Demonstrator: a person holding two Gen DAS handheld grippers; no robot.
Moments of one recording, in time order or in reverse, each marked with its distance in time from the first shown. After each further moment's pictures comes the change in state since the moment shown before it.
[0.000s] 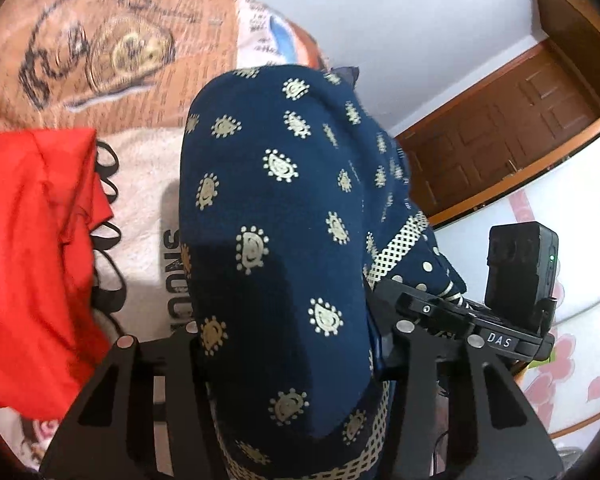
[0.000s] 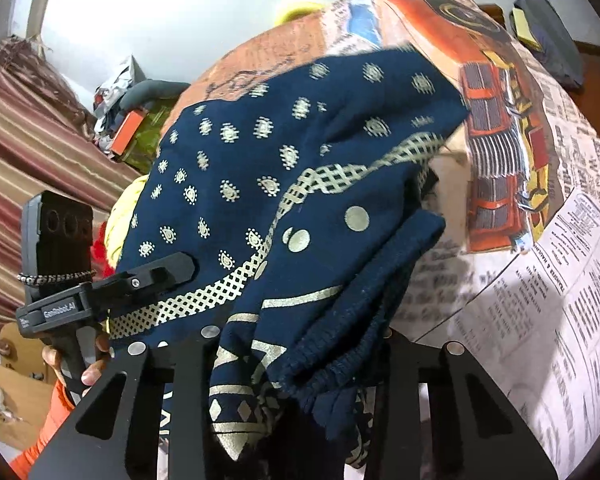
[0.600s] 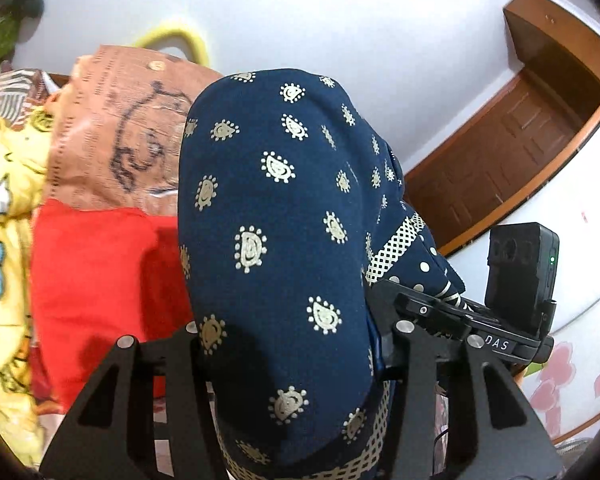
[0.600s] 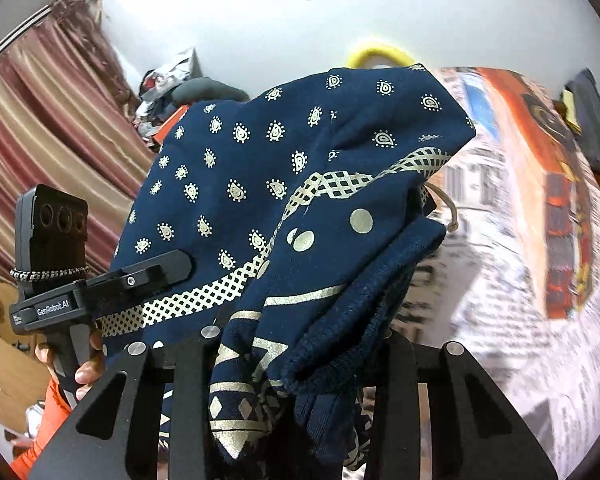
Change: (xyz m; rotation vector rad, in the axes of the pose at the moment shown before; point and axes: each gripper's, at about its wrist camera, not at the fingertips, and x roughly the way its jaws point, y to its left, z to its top) left arm -0.175 0.037 0.007 0.021 -0.200 0.014; right arm 0.008 0.132 0.025 -0.197 -0.086 0.023
